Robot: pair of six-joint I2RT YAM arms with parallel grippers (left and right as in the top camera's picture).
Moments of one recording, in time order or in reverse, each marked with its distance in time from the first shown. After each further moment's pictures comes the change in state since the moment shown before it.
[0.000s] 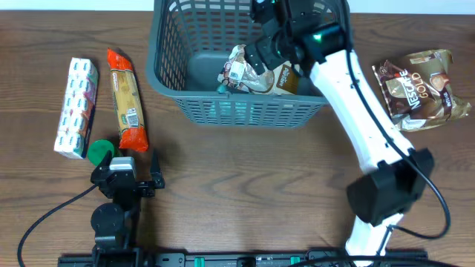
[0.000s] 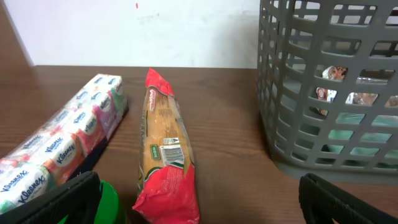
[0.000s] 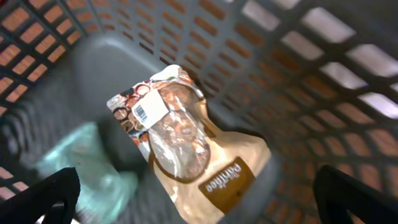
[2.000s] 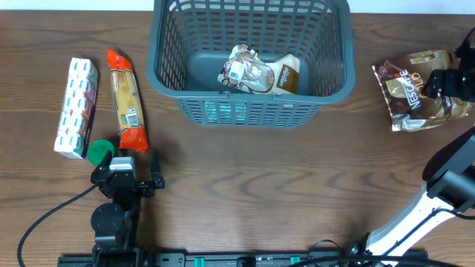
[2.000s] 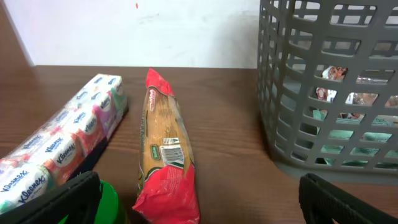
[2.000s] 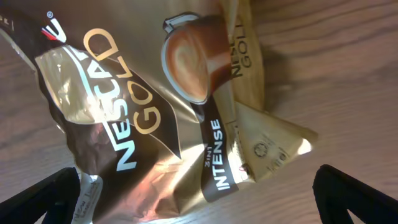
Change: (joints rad) left arm 0.000 0.000 0.000 0.000 0.000 0.000; right arm -0.985 0.217 0.012 -0.163 -0.050 -0.206
